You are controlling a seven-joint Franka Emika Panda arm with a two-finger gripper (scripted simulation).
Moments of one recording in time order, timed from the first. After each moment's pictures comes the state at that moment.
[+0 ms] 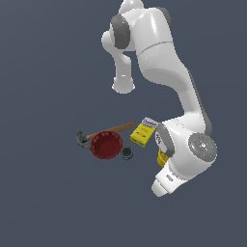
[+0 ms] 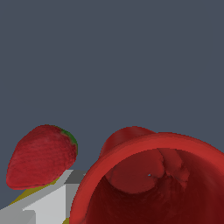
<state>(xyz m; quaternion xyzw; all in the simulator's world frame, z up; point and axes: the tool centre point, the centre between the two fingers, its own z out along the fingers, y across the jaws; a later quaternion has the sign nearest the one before) 0.156 0.190 0.051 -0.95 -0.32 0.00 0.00</state>
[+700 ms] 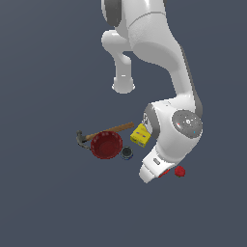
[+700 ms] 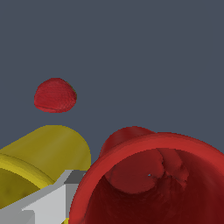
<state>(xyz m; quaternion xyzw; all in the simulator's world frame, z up) 0.123 0.144 0.100 -0.95 -0.32 0.00 0.00</state>
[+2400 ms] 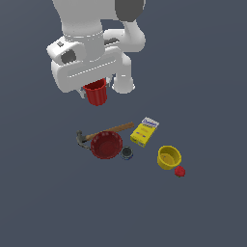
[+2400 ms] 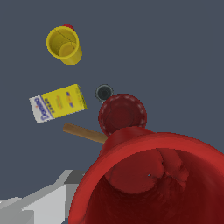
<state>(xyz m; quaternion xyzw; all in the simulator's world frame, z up) -0.038 -0.090 0.355 -0.95 -0.32 0.00 0.00</state>
